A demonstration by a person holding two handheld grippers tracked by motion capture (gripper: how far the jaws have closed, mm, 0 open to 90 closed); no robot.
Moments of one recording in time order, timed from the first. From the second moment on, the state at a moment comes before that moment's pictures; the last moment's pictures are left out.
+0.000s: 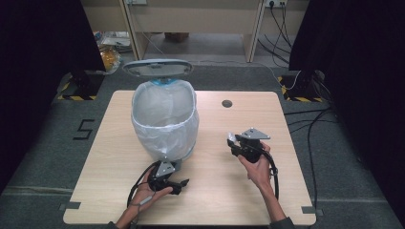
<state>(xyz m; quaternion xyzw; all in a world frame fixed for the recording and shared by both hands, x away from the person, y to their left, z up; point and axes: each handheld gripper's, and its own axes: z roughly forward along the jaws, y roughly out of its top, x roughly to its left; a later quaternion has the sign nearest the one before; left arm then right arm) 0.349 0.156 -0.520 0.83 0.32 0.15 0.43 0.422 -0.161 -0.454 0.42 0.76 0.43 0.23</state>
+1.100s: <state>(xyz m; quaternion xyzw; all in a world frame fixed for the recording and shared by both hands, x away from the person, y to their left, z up) 0.348 0.156 -0.520 0.83 0.32 0.16 0.43 0.432 -0.132 -0.350 0.39 0.74 0.49 0.25</state>
